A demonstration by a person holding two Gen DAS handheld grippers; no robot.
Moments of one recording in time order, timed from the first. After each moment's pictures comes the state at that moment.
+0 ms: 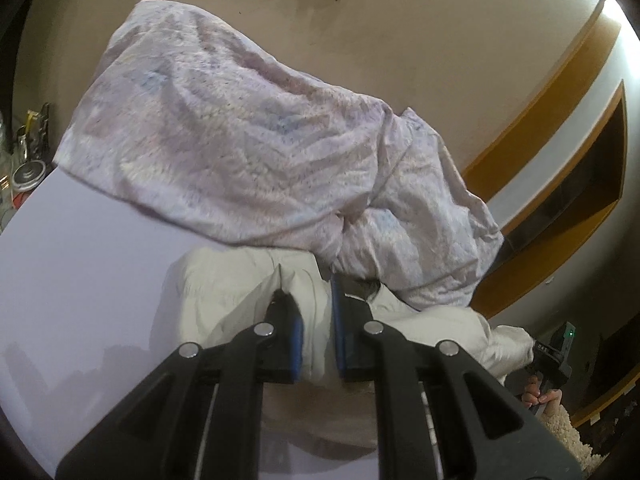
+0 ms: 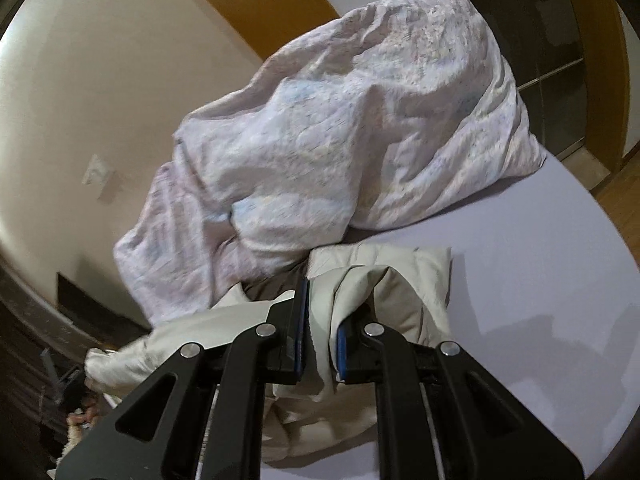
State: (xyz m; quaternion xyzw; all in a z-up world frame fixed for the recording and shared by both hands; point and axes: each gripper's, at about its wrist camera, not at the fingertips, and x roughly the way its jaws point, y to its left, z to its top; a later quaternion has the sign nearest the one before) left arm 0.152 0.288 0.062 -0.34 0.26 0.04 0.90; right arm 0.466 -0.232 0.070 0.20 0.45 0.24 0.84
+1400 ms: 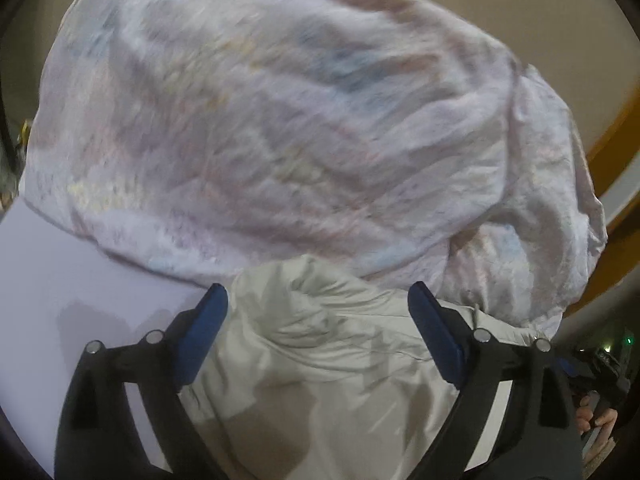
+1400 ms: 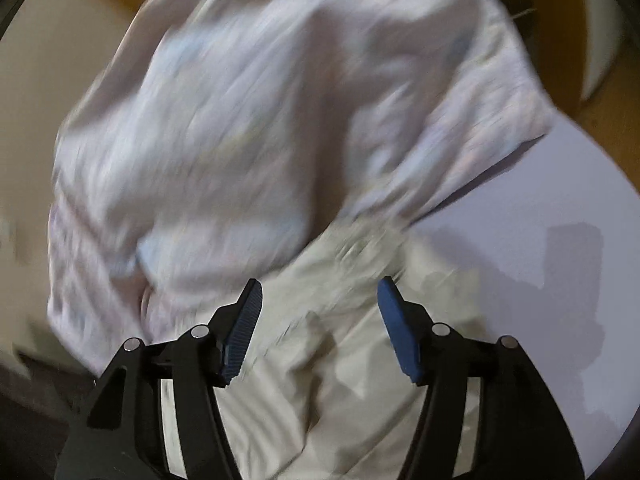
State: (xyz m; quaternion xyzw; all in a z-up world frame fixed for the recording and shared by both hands) left arm 0.321 0.326 -0.013 -0.30 0.35 0.13 0.88; right arm 0.545 -0.141 -0.014 0.20 0.56 0.17 0.79
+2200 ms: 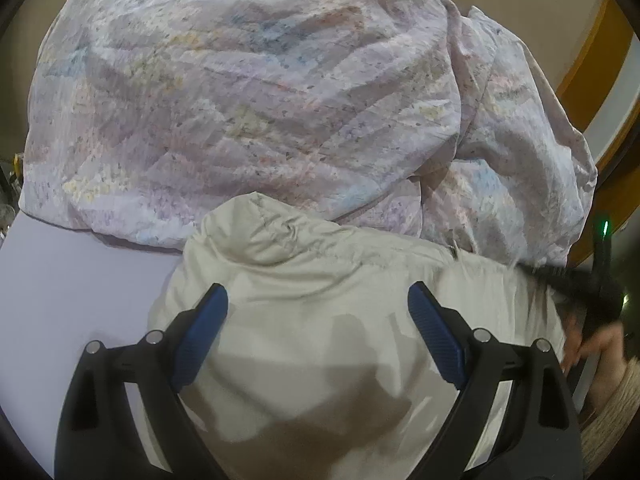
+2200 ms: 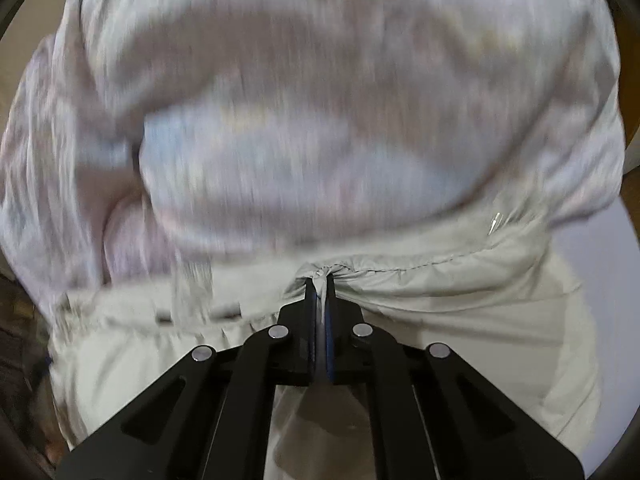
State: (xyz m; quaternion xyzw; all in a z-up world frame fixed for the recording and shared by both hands) left arm 0.303 0.278 -0.018 -0.24 0.38 0.11 0.89; right arm 0.546 -0.003 -0.010 0.05 0.53 0.16 0.83
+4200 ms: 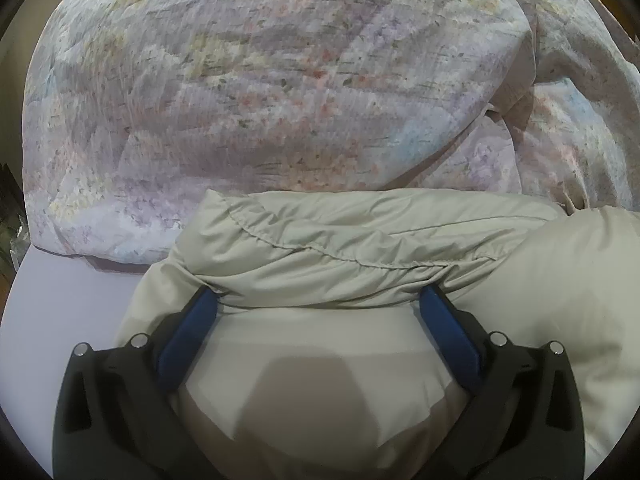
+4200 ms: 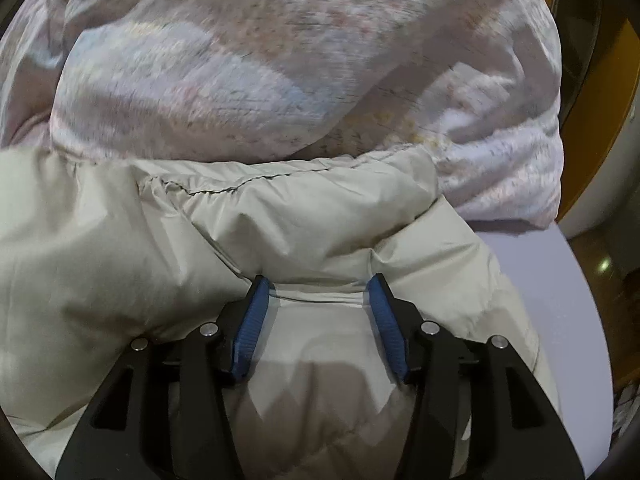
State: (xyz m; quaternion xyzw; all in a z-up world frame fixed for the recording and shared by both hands) left arm 0.367 0.260 -0.125 -0.12 0.40 0.21 0.88; right arm 0.478 -0.063 -0.067 -0.11 0.44 0.09 0.88
